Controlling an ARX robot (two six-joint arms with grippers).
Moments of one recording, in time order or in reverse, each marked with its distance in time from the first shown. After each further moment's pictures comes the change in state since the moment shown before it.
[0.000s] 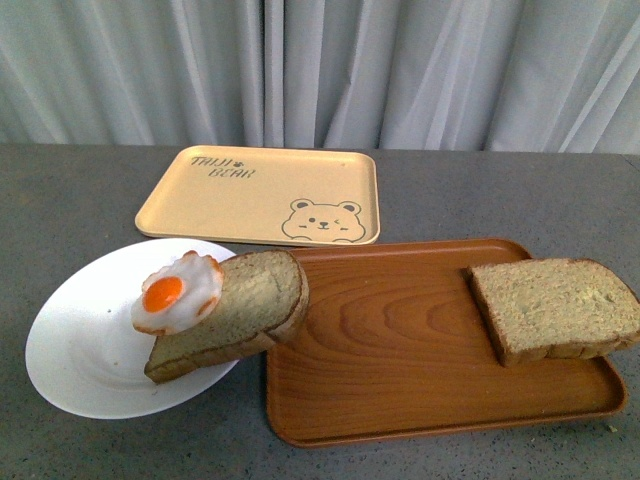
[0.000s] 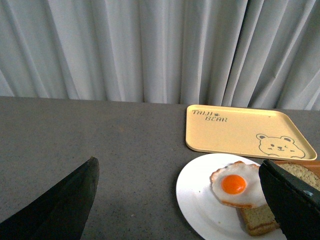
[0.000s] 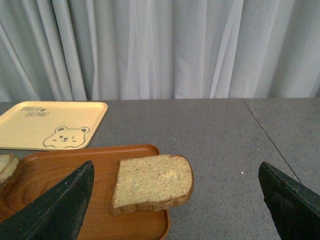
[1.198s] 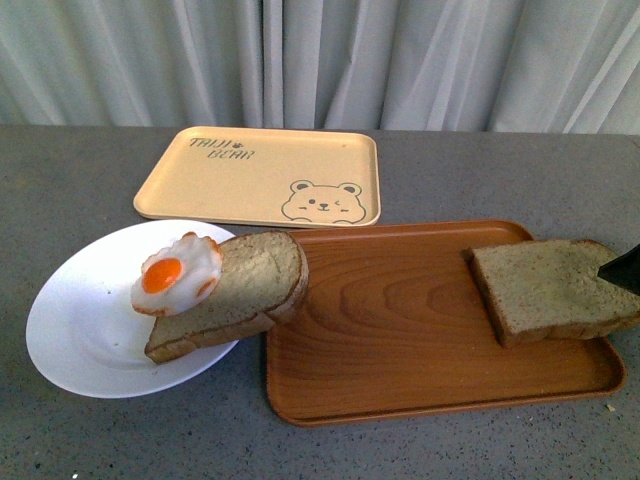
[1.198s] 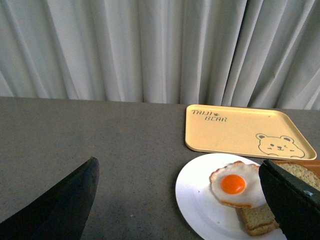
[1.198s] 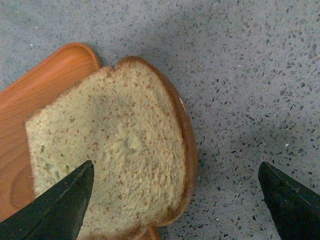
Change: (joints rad) left arm 0.000 0.000 0.000 0.000 0.000 0.000; right arm -0.165 1.861 0.640 0.486 -0.184 0.320
